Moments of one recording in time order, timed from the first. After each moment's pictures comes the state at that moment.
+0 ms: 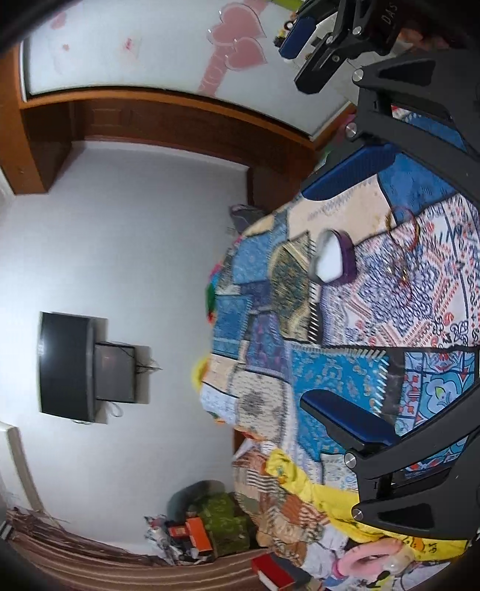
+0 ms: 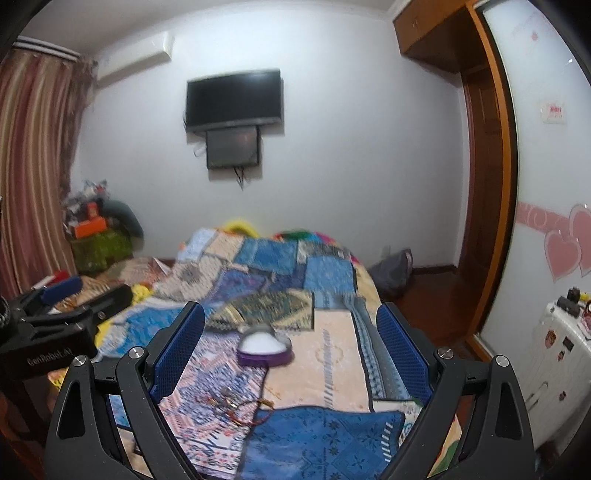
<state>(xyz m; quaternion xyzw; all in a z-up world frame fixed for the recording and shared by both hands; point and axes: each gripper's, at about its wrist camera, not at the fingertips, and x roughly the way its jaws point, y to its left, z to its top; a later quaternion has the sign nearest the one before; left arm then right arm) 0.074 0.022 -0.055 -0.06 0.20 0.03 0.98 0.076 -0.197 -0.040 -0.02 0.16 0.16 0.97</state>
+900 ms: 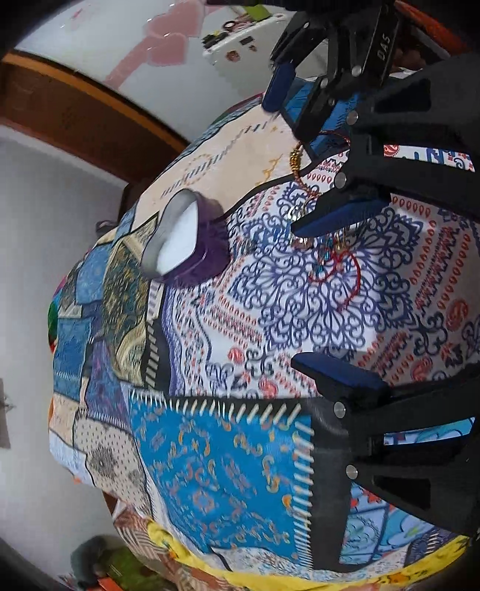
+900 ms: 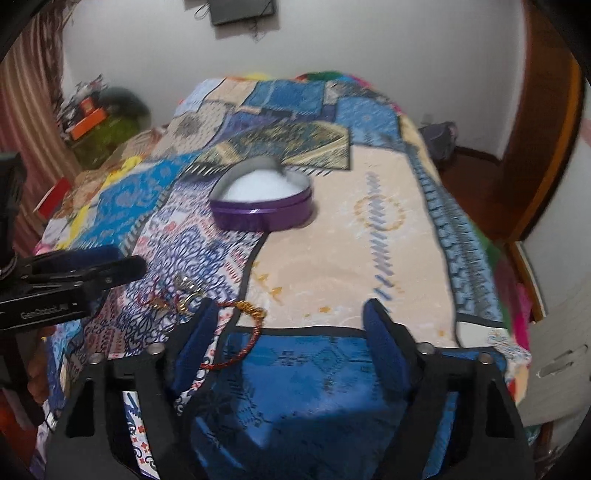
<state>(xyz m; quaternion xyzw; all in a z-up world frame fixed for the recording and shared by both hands) 0.186 0.030 -0.203 -0.08 0.46 -0.07 0.88 0.187 -0.178 -0.172 -0.05 0.43 0.23 0.87</state>
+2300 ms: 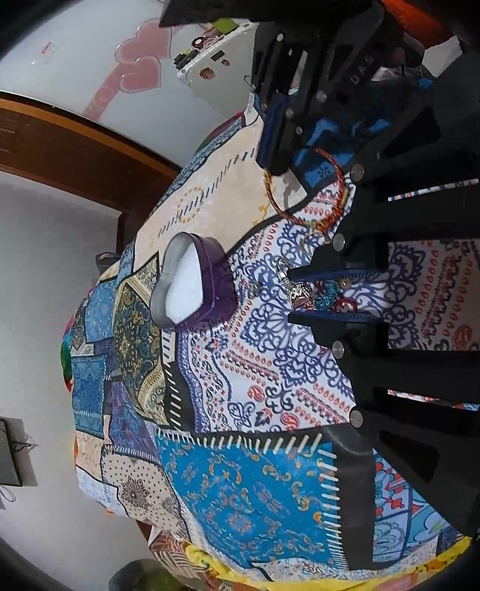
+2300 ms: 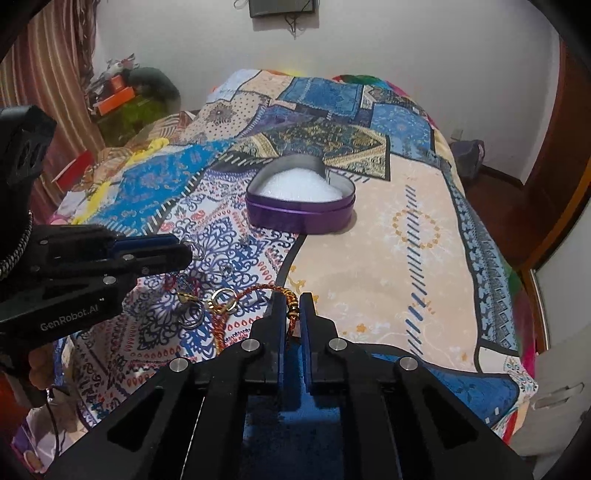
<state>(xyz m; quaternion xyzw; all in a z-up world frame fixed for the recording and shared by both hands) 0.181 0.012 -0.192 -0.04 0.44 -0.11 0.89 0.184 -0.159 -0.170 -0.09 0.41 0.27 0.87</state>
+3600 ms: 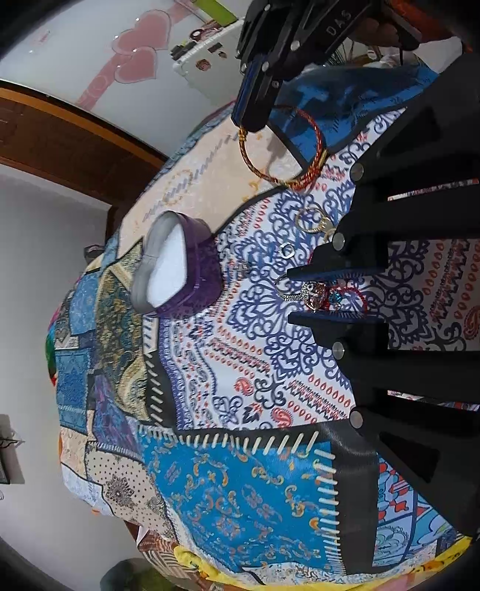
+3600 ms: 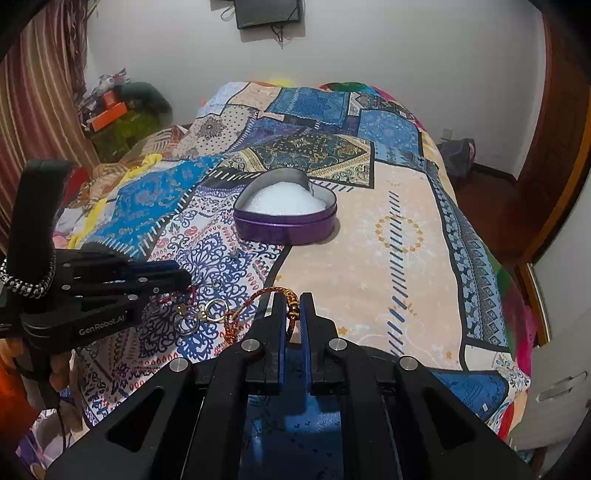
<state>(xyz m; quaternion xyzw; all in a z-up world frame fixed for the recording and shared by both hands) 0.191 0.018 -0.204 -0.05 0.45 -0.10 0.88 0.188 -0.169 -0.164 -0.07 0.40 0.26 0.88</state>
